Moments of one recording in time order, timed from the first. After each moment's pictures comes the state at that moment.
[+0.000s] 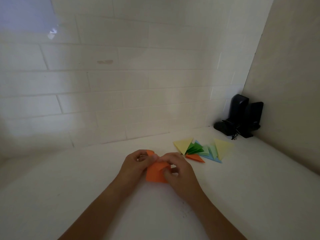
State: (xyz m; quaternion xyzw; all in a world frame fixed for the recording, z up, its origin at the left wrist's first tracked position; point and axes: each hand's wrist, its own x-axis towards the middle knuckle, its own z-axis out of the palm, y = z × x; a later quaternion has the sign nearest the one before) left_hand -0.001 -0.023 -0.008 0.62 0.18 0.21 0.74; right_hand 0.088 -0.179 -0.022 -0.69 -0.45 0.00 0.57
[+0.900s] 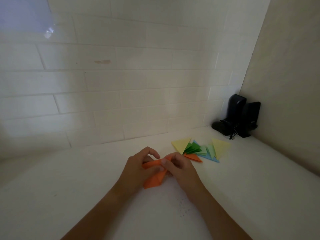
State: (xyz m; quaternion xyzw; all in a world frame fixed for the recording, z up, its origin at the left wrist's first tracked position) left_hand -0.006 -0.035 -0.003 0.82 0.10 0.24 0.51; right_hand 0.095 -0.185 -0.012 -0.65 -0.31 0.18 0.67
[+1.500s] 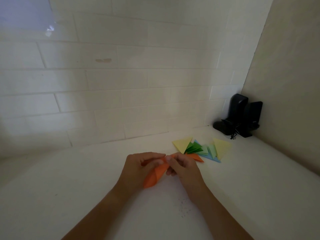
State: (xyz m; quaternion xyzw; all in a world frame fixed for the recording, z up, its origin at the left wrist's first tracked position) left_hand -0.004 -0.034 -0.008 0.79 0.04 0.32 0.53; right_hand 0.095 -0.186 -0.009 -0.66 -0.30 0.16 0.67
